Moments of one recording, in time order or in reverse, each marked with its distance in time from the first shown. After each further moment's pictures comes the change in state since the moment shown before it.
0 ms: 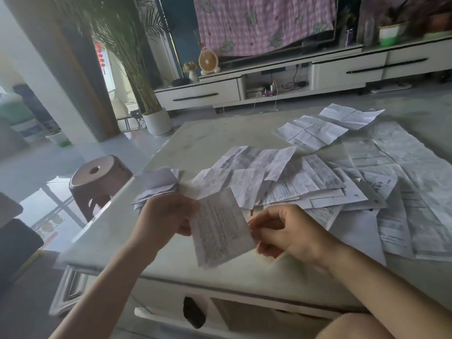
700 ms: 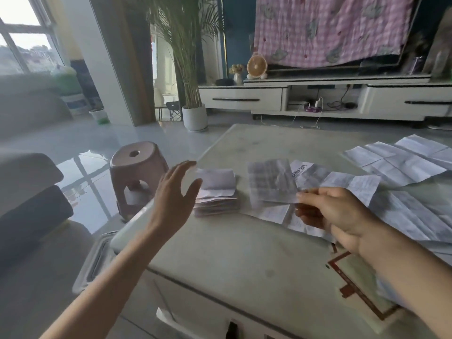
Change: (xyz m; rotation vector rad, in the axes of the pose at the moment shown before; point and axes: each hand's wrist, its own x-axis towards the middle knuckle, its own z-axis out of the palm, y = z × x) left_hand 0.076 -0.074 -0.098 0.459 0.486 0.397; right_hand 0.101 -0.052 0.051 0.238 0.270 0.067
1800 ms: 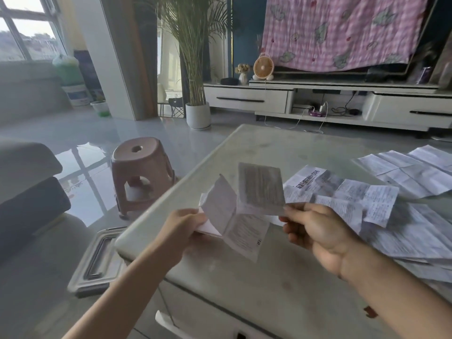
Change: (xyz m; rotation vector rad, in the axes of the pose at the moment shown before) left_hand -0.025 -0.017 -0.001 -0.721 -0.395 -0.903; right_hand 0.005 0.015 0.050 0.063 -0.049 0.113
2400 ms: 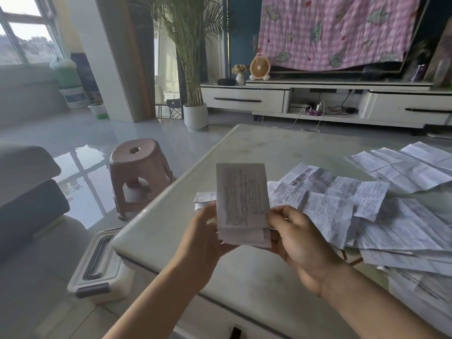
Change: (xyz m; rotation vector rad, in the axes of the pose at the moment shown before) left_hand -0.050 0.006 0.046 -0.377 -0.220 0.085; right_hand -0.021 0.022 0.015 -0.025 -0.077 -0.129
